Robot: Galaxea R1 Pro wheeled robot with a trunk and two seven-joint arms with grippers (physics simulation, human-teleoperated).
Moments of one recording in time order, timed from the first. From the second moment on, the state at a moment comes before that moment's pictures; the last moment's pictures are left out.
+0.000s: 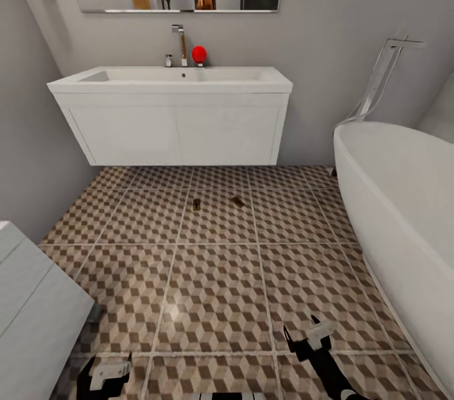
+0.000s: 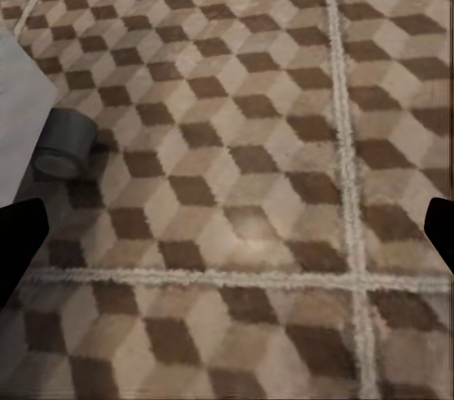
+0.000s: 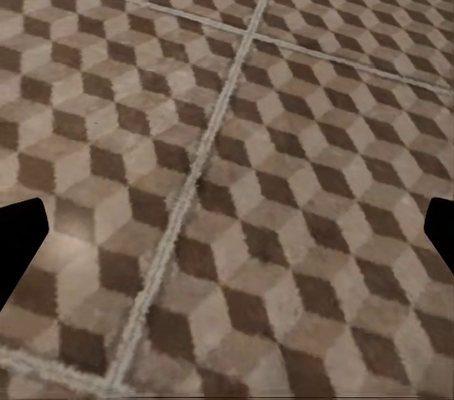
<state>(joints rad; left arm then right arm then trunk) -0.45 0.10 -0.43 0.07 0.39 -0.88 0.14 -0.54 -0.06 0.17 -0.02 0.15 -0.81 -0.03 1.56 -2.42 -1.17</state>
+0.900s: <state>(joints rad) -0.41 0.10 -0.43 0.07 0.39 -0.89 0.13 -0.51 -0.05 0.17 -0.02 0.11 -0.83 -0.03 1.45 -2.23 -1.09</state>
